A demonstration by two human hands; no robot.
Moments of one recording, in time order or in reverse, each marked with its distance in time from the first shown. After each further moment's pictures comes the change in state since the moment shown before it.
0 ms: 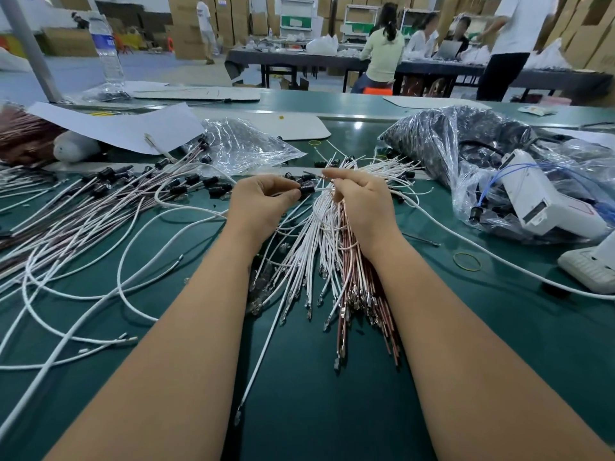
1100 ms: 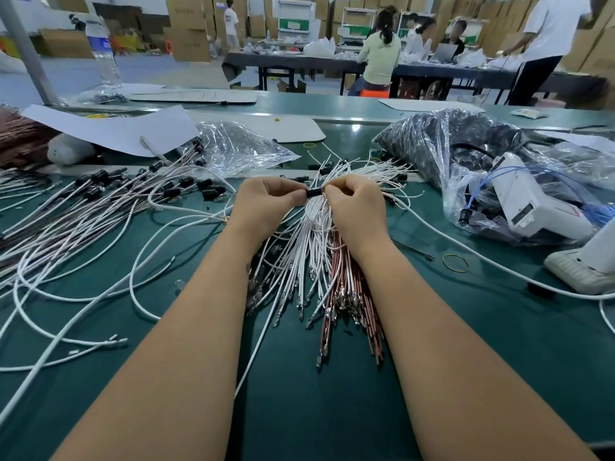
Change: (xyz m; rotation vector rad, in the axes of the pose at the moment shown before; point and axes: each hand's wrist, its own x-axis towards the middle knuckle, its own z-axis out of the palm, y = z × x) left_hand -0.001 0.013 0.008 0.010 -0.088 -0.025; right_hand 0.002 0.004 0.000 -0.225 0.080 -0.031
